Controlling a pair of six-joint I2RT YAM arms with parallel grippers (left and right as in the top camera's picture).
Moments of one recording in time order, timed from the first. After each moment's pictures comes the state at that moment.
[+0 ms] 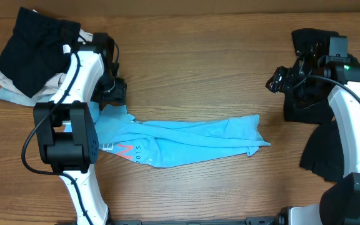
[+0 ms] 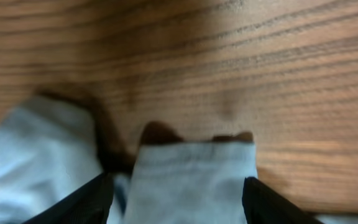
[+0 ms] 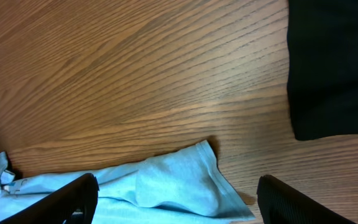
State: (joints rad) left arm -0.03 2.15 1.68 -1.13 -0.08 -0.02; right arm -0.12 1.62 1.42 -1.04 -0.29 0.25
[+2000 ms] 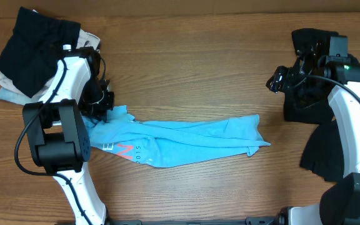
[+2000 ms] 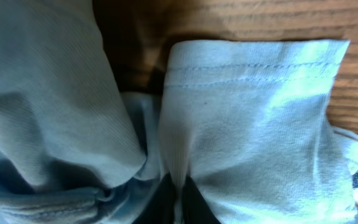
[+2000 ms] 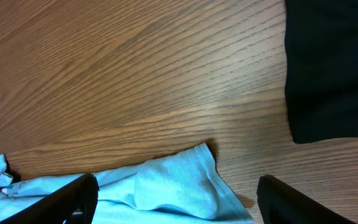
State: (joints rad) left arm 0.07 2.15 1.63 -1.30 -0.01 0.02; right arm -0.12 1.62 1.42 -1.04 -0.29 0.25
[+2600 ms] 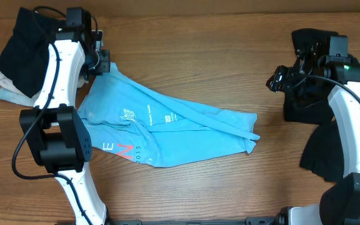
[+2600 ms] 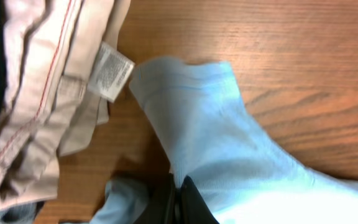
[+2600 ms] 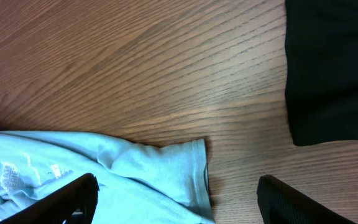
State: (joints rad) left arm 0.05 2.15 1.92 -1.06 -0.01 0.02; right arm -0.12 1.62 1.42 -1.03 -0.29 0.25
